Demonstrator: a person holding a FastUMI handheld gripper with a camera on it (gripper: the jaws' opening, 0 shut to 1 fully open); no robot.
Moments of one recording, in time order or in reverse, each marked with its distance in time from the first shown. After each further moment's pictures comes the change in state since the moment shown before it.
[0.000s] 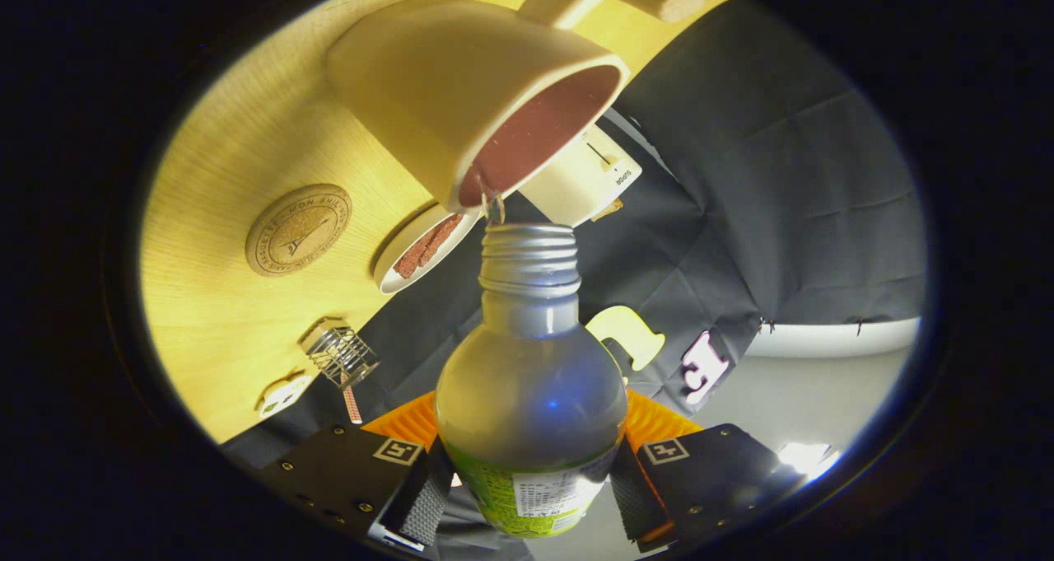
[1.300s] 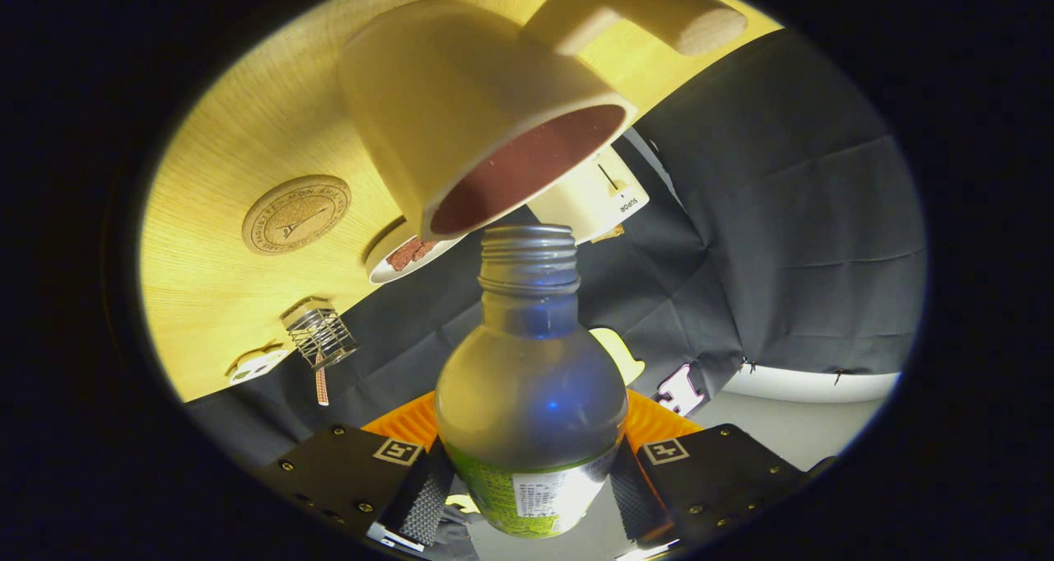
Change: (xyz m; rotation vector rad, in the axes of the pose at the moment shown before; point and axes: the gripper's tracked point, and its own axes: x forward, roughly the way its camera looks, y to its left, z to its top) arm 0.001 -0.023 0.017 -0.141 -0.026 0.001
